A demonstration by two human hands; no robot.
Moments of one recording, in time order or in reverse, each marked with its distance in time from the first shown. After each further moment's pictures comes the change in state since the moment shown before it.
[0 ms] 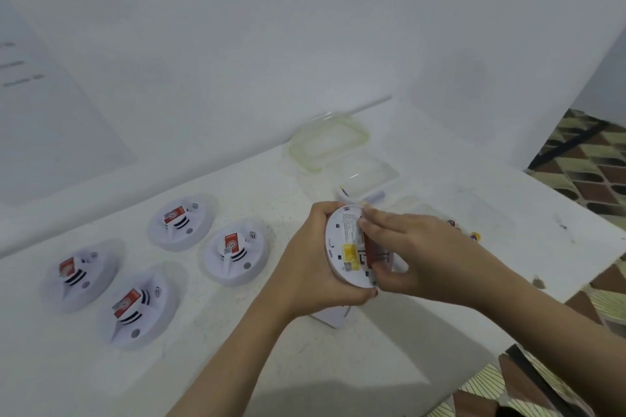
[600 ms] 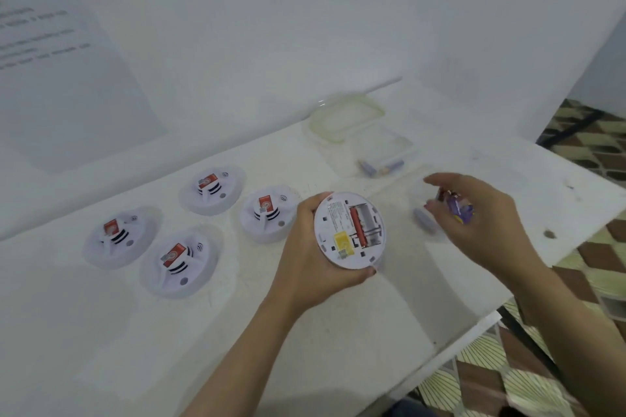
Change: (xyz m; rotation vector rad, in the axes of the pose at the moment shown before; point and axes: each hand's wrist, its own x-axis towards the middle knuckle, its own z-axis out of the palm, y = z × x) left_hand -0.072 -0.029 -0.013 -0.102 0.191 0.002; right_hand -0.033 -0.036 0.012 0.322 0.361 0.656
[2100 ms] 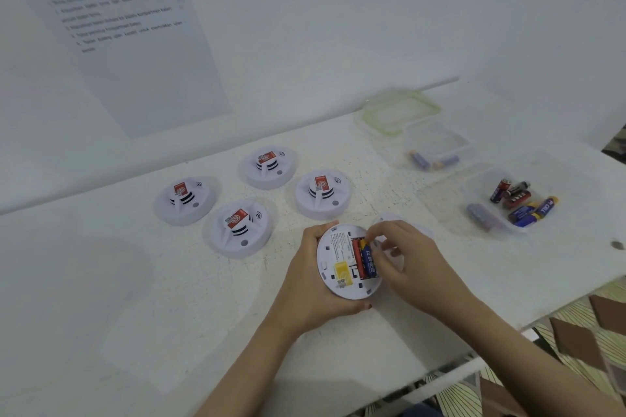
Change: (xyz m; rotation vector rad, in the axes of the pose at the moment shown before) left_hand -0.072 -0.038 -0.044 0.015 0.022 -0.155; right_hand -0.053 -0.079 0.095 0.166 -0.381 -0.128
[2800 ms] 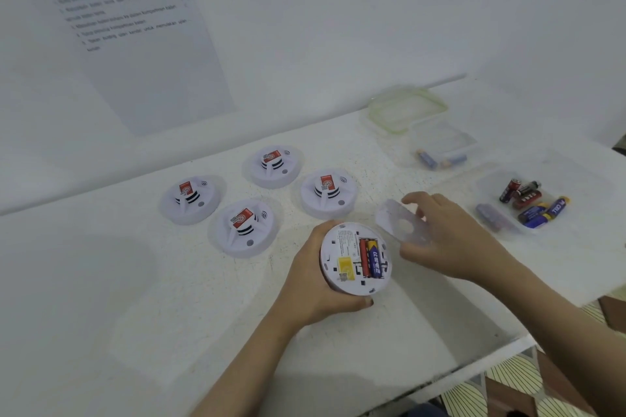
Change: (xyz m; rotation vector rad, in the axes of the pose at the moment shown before) left_hand 0.006 0.002 -0.010 -0.020 -0.059 -0.005; right_hand 0.028 0.019 -0.042 -0.283 -0.166 0.098
